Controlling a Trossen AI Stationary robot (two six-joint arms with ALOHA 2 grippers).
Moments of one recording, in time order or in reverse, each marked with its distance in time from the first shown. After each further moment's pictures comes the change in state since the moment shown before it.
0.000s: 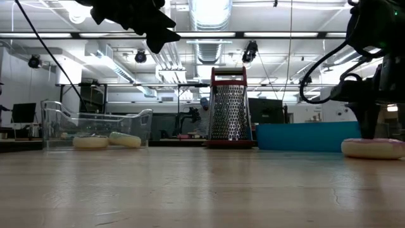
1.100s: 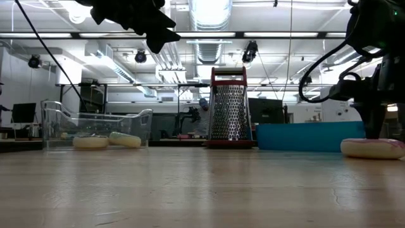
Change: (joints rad) left arm 0.000 0.000 0.000 0.000 0.001 0.000; right arm 0.000 0.001 0.000 0.006 0.028 -0.011
